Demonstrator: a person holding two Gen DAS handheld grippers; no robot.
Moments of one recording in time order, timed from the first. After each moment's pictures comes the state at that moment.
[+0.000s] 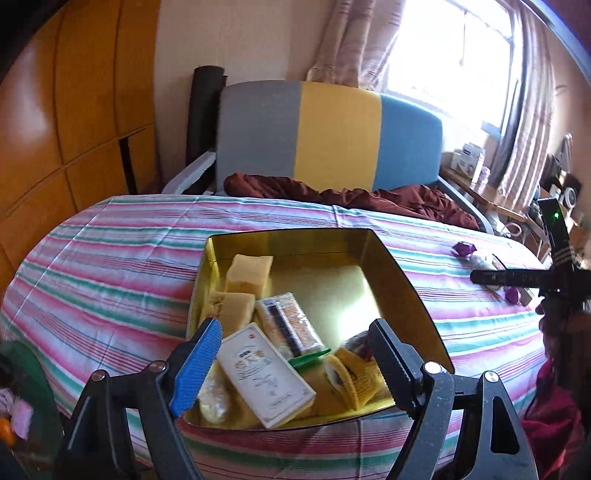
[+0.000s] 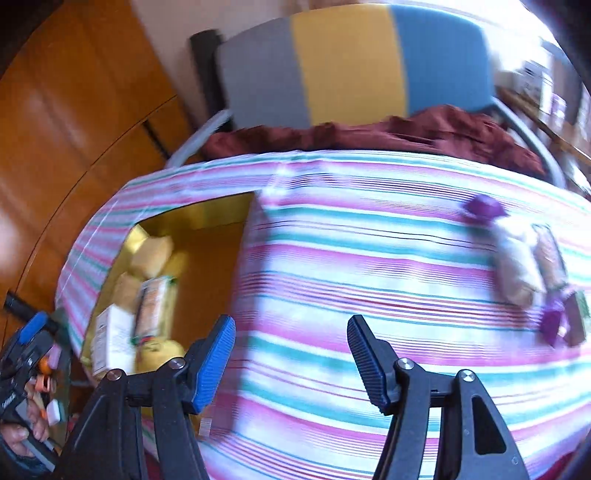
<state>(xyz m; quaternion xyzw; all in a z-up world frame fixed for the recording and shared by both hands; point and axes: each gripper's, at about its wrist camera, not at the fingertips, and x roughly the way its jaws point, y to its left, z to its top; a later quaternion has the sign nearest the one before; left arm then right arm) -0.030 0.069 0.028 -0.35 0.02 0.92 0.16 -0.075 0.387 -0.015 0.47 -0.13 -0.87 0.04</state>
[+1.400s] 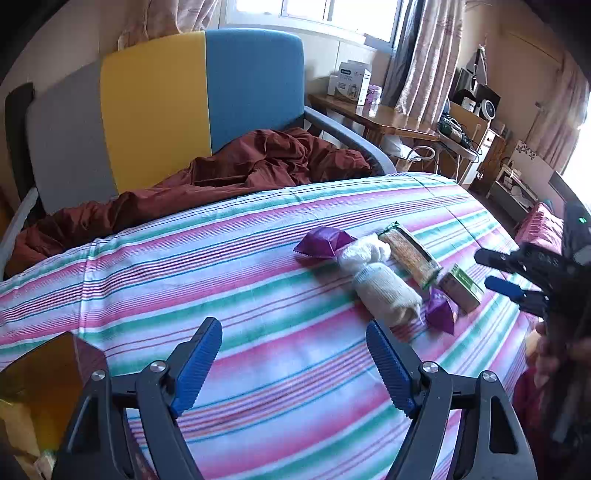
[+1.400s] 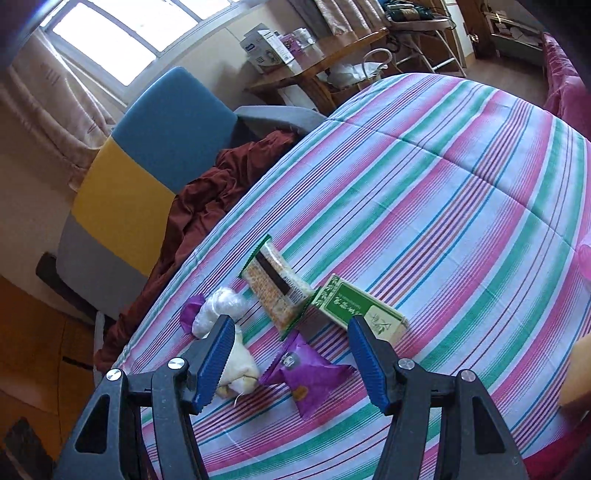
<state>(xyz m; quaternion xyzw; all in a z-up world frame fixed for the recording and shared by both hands) -0.159 0.427 -0.009 -0.42 0.11 0.83 0.36 -0.002 0.683 -0.044 0.33 -0.42 -0.81 -0.23</state>
